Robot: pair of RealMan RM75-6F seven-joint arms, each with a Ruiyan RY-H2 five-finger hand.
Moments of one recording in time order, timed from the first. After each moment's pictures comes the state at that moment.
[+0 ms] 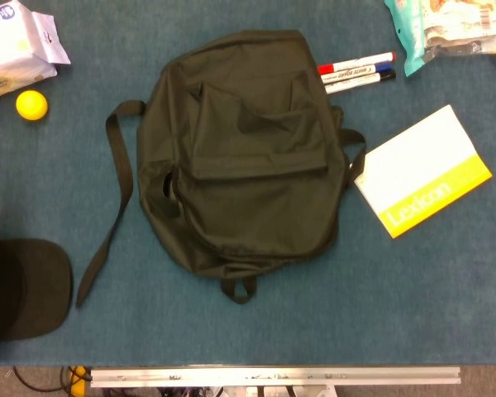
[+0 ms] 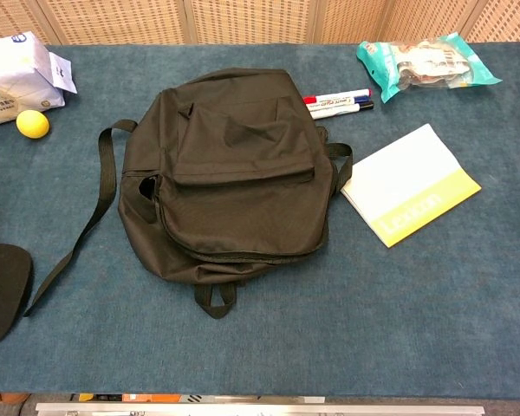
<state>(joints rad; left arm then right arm) -0.11 -1.11 -0.04 -1.65 1.48 1.47 0.13 0.14 -1.07 0.02 -1.64 -1.58 1.37 -0.09</state>
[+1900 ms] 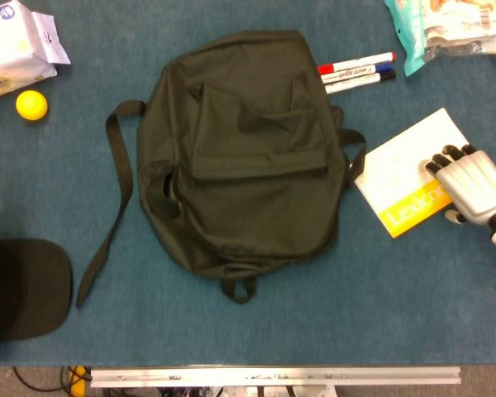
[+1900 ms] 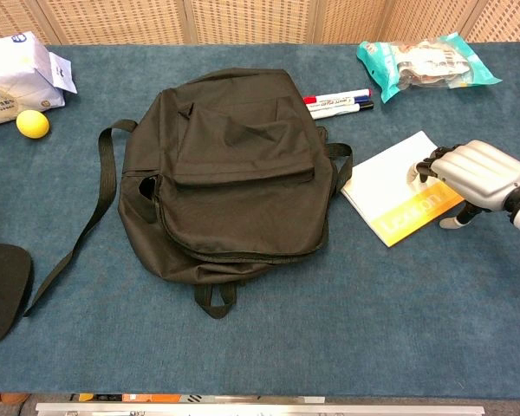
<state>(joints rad) -0.09 -1.13 -0.01 -1.63 1.49 1.45 0.11 0.44 -1.46 0.00 -1.25 -1.49 0.96 -0.33</state>
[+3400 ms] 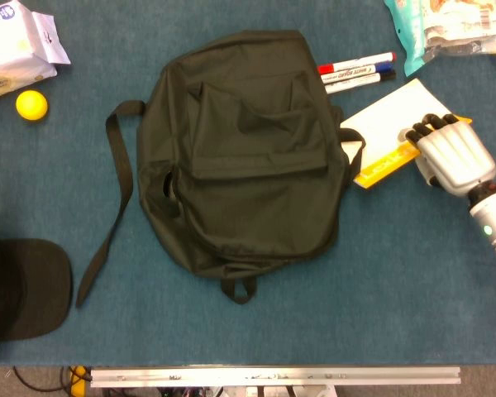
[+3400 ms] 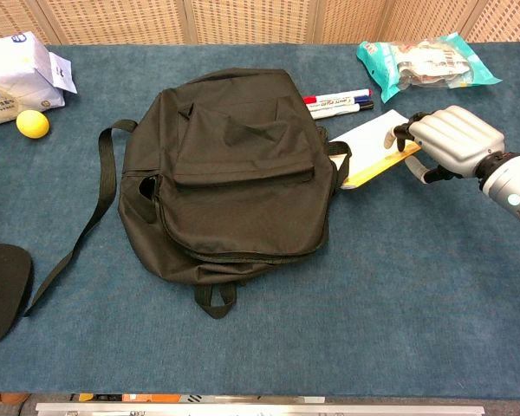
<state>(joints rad) -0.09 -1.12 -0.02 -1.61 1.47 1.44 0.06 0.52 -1.54 0.06 -1.21 -1.44 1.00 -0.28</state>
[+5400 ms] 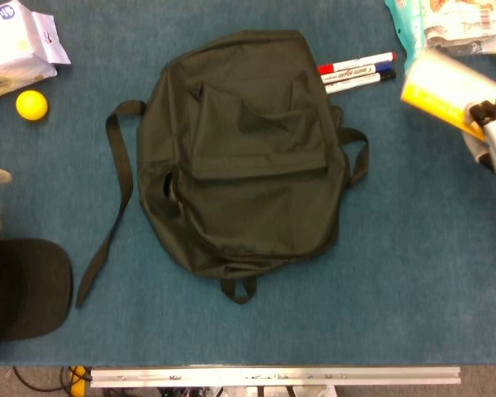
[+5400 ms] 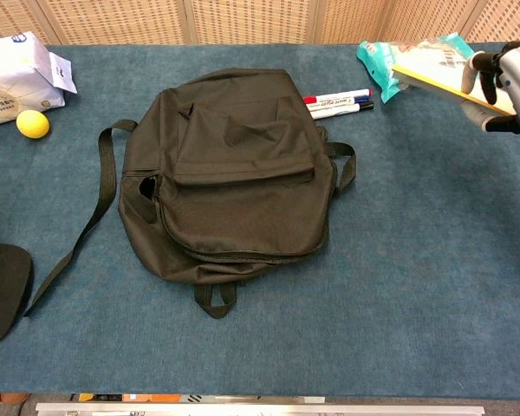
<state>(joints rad) -0.18 -1.02 0.01 -1.66 1.55 1.31 0.06 0.40 -1.57 0.10 -1.05 -1.60 1.53 -0.21</state>
